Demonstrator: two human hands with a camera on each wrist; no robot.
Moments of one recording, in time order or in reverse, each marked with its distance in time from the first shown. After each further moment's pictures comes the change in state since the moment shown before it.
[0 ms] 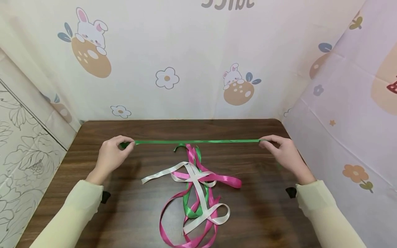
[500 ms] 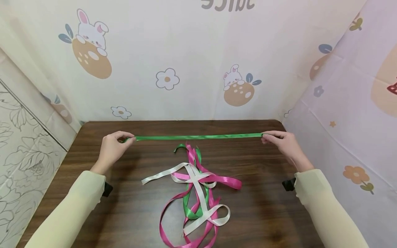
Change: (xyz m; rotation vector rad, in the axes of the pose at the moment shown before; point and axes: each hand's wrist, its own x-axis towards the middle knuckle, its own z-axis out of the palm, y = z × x) left_hand 0.023 -0.018 0.008 -0.094 -0.009 -0.125; right_hand 0.036 0.045 -0.004 0.352 -0.118 0.316
